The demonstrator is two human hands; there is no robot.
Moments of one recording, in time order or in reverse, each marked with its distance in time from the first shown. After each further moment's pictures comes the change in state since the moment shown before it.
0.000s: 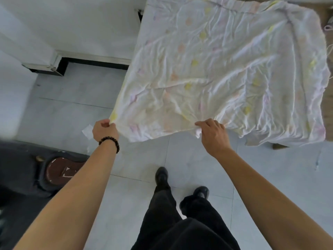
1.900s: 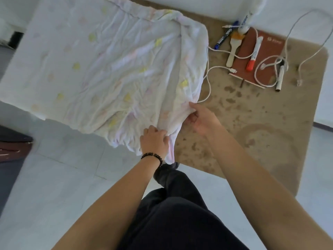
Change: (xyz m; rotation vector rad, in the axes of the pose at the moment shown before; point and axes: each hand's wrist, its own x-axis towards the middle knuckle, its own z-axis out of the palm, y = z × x) left_hand -0.529 0.099 0.405 0.911 -0.414 0.637; right_hand 0.089 0.452 -0.197 1.676 -0.379 0.897
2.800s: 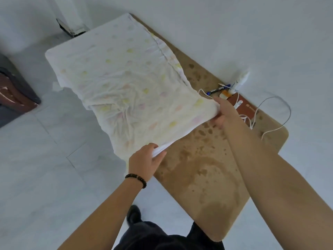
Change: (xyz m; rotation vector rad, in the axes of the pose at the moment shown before) left_hand -0.118 0.134 0.019 -0.474 0.453 -0.238; right_hand -0.056 -0.181 -0.044 -0.383 -0.109 -0.128
